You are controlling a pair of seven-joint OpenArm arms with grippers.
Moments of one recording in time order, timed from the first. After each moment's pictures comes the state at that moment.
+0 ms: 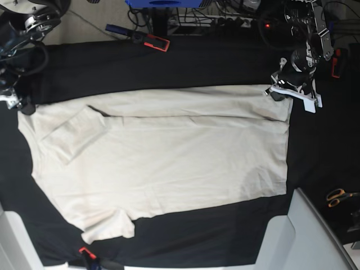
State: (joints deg) left arm 18.2 -9.2 -23.3 85.5 -34.7 -6.1 38.1; right arm 8.5 8.5 73.2 49.8 24.7 40.4 -54.7
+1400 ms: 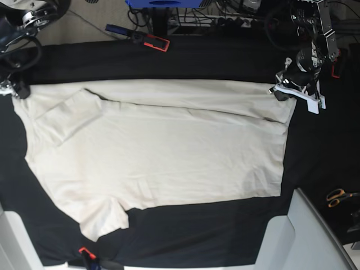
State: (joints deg) left arm 19.0 -11.7 -23.1 85.7 -35.2 -6.4 38.9; right arm 6.2 9.7 72.8 55.9 23.4 40.2 -63.3
